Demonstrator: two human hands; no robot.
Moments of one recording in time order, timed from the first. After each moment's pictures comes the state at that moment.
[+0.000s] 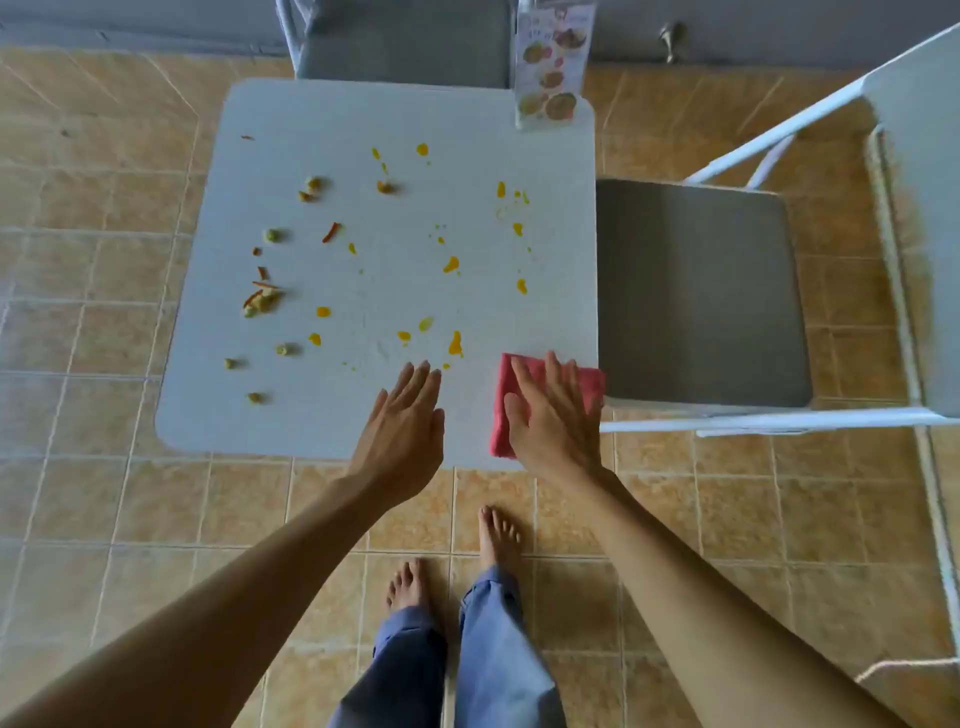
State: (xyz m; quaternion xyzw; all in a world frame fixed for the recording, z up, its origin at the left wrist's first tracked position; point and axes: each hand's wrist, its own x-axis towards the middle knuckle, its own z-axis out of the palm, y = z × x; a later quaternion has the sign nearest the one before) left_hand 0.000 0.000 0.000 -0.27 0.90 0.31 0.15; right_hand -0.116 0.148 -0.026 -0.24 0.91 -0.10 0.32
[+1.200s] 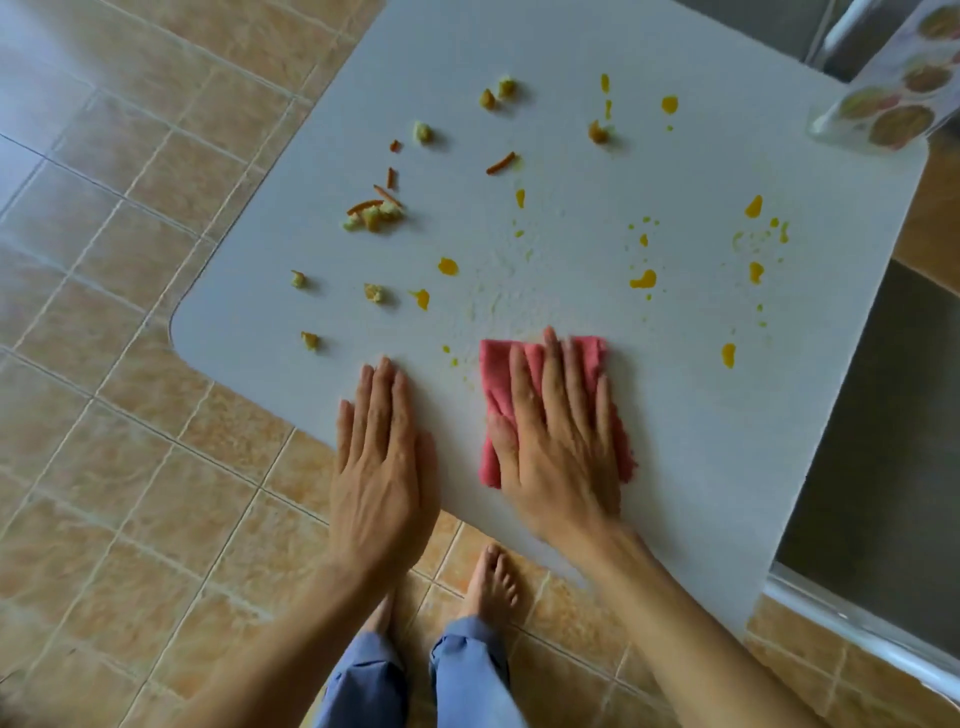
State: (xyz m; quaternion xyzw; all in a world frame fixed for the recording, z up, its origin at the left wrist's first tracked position) left_hand 0.068 -0.026 -0.133 -0.49 0.85 0.19 -0.07; right_hand -0.096 0.038 -0.142 -0.56 0.83 -0.07 0.02
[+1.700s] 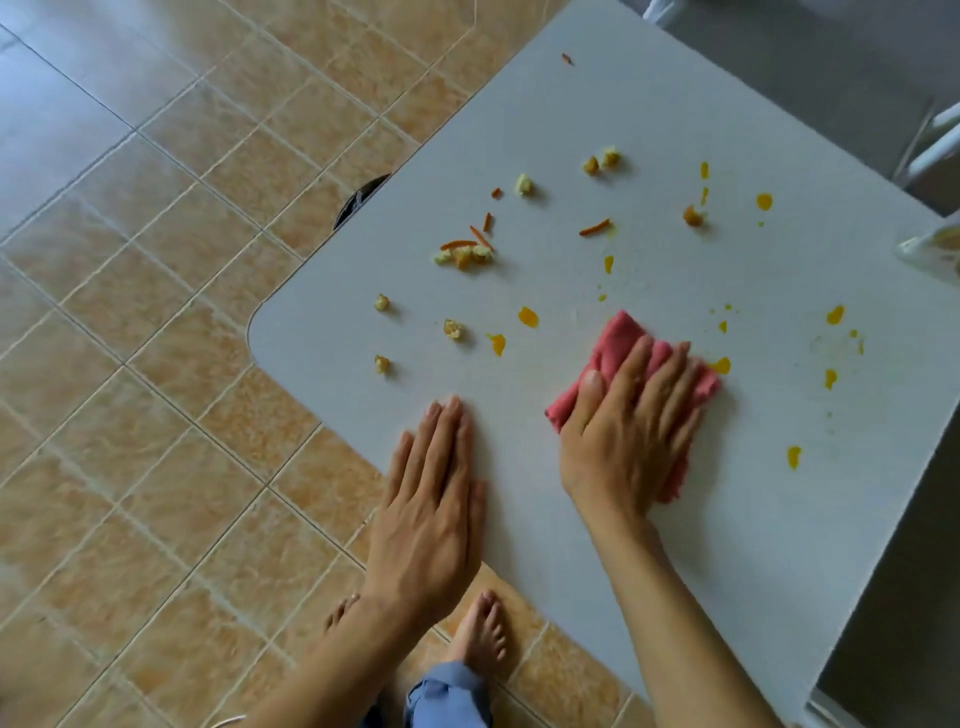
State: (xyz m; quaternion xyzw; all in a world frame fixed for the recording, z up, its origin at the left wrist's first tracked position) left_hand 0.069 -0.029 -0.137 -0.50 0.85 0.15 -0.07; right_hand -0.112 -0.040 -0.153 -0.37 0.92 -0.09 -0.04
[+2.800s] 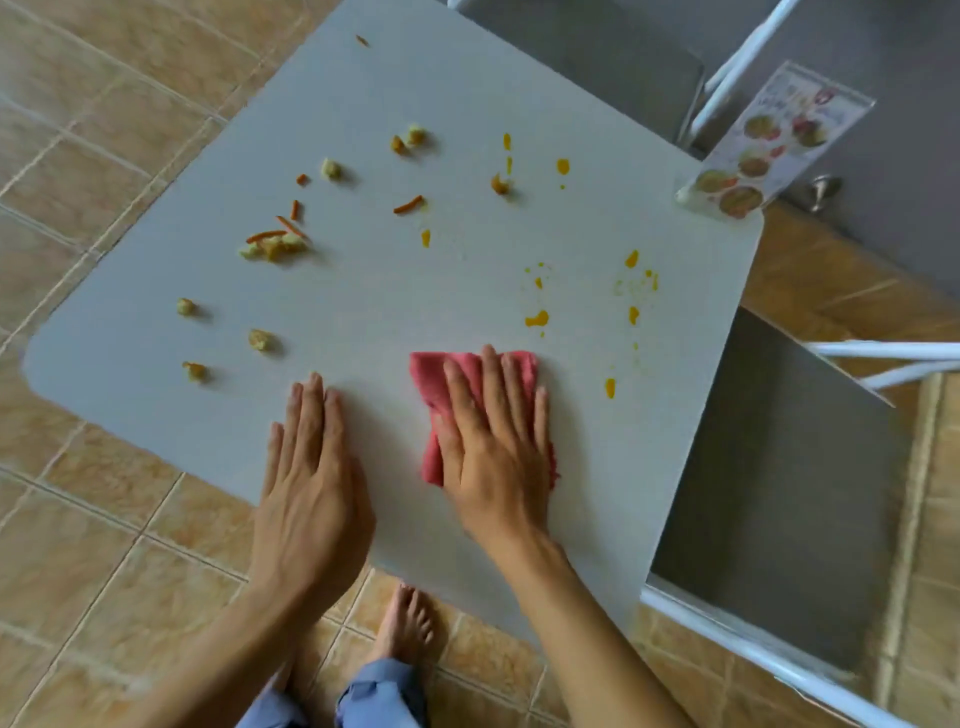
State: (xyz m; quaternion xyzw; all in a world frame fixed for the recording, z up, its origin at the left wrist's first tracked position) left_hand 0.031 -0.027 -0.115 -0.51 0.83 0.23 -0.06; right_hand -0.134 0.034 -0.142 -0.52 0.85 -0.11 0.03
